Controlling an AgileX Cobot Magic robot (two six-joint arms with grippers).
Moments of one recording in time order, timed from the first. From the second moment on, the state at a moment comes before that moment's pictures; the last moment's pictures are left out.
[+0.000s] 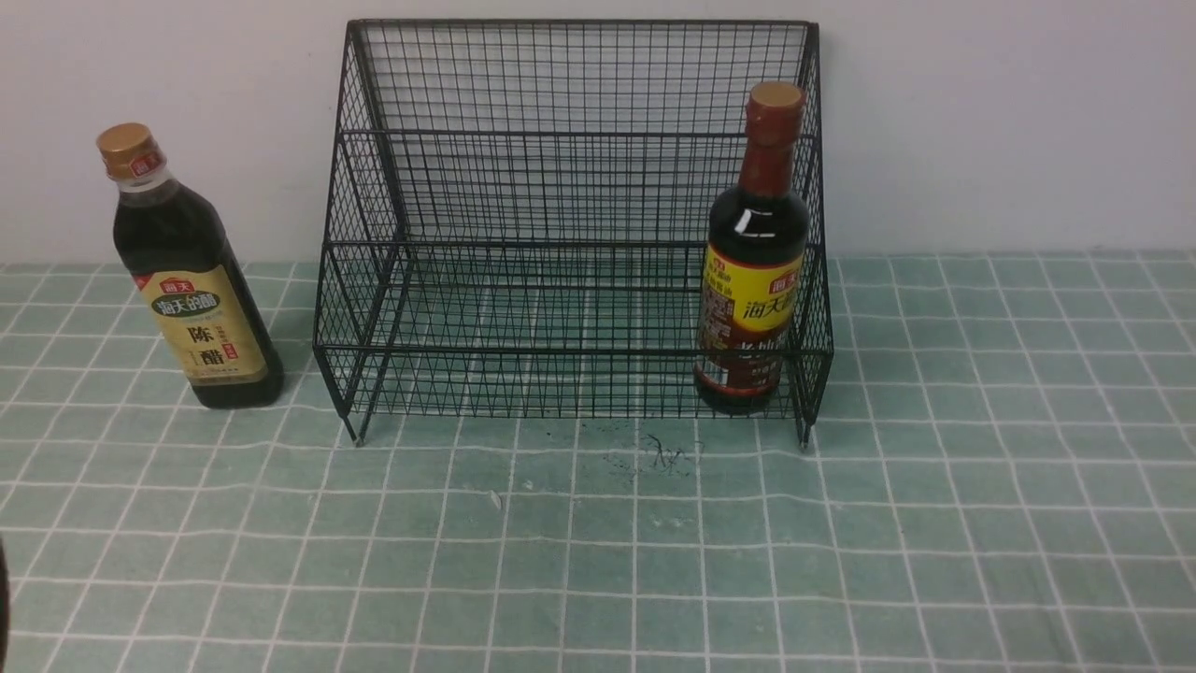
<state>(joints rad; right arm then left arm) 0.05 -0.01 0.02 -0.05 0.37 0.09 -0.03 0.88 -0.65 -0.29 -0.33 0.08</state>
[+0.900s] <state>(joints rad) 0.05 -0.01 0.02 -0.05 0.37 0.09 0.03 1.65 -1.02 -0.59 -0.49 0.34</state>
